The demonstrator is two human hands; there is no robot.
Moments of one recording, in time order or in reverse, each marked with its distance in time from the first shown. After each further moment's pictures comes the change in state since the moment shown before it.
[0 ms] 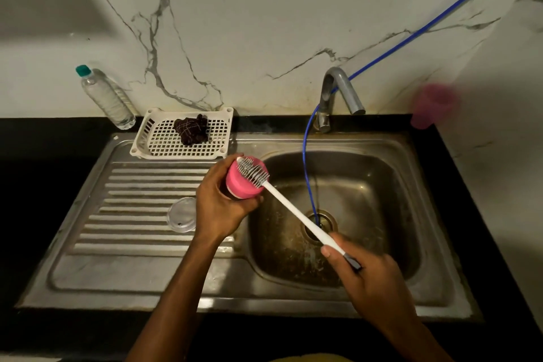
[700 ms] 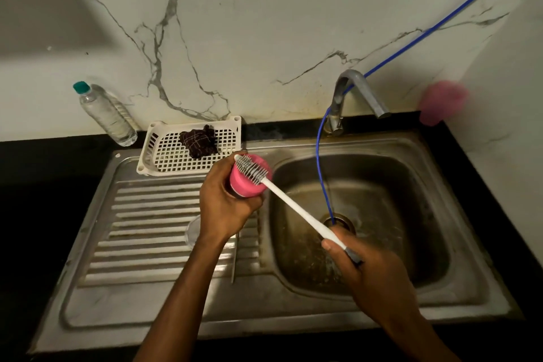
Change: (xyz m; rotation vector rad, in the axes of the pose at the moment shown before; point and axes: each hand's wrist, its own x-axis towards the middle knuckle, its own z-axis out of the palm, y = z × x) left_hand 0.043 -0.021 -0.035 -0.005 -0.031 0.009; right_hand 0.021 -0.057 0.043 -0.096 0.061 0.022
